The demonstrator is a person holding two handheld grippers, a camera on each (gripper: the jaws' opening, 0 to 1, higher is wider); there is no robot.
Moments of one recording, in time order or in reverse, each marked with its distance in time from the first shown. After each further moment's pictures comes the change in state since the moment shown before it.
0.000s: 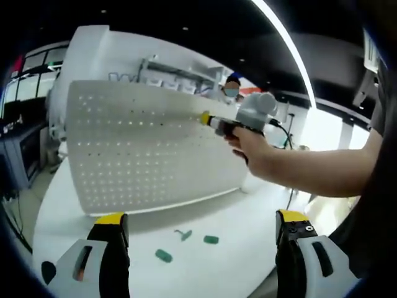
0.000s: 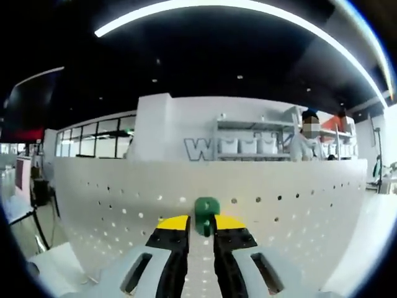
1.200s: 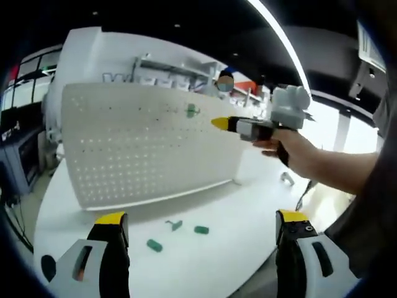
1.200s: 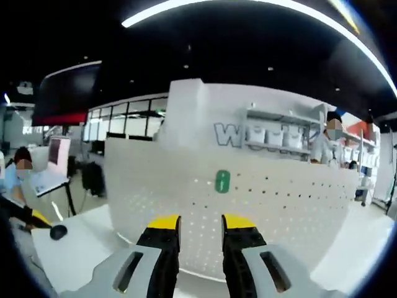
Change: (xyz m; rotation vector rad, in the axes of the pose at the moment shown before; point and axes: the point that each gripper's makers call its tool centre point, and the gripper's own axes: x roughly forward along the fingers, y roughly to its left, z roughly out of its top) left arm -0.015 -0.033 -0.019 0.042 0.032 -0.014; right arm -0.130 0.014 -0.020 -0.166 0.154 0.255
